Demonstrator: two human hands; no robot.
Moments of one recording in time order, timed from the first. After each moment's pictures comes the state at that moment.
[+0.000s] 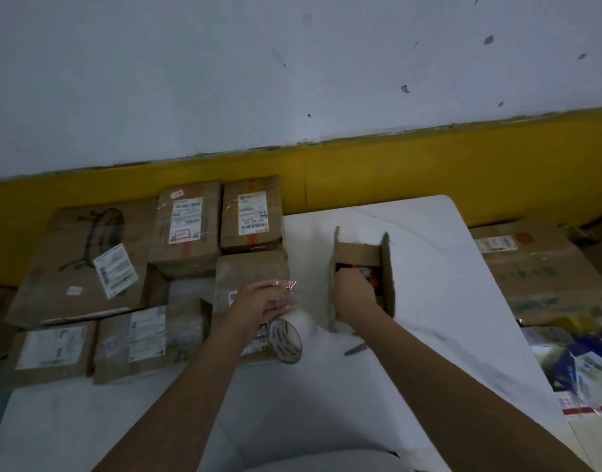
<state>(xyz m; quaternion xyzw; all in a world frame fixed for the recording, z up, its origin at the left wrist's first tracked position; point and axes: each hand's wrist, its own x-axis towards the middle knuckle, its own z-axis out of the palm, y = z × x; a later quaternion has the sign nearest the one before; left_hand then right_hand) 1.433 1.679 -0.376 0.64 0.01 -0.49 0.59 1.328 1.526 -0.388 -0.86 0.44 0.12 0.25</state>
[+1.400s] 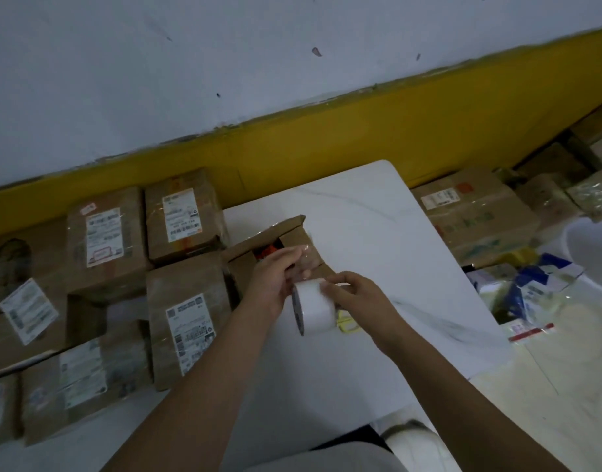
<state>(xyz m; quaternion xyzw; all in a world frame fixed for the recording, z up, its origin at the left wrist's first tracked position) 1.362 1.564 -0.374 0.59 0.00 -0.54 0.60 1.201 1.509 -0.358 -0.58 0.48 -0.06 0.66</state>
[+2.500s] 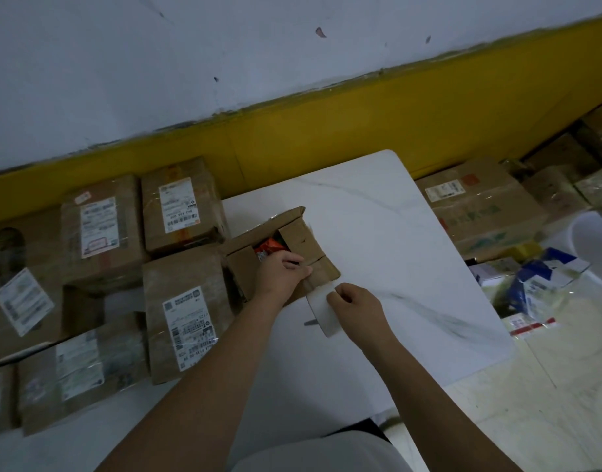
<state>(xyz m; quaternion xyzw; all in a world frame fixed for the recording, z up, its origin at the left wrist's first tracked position) 1.367 1.555 -0.425 0.81 -0.19 -0.41 0.37 1.209 1.528 -0.385 -0.68 0.54 -0.03 0.50</state>
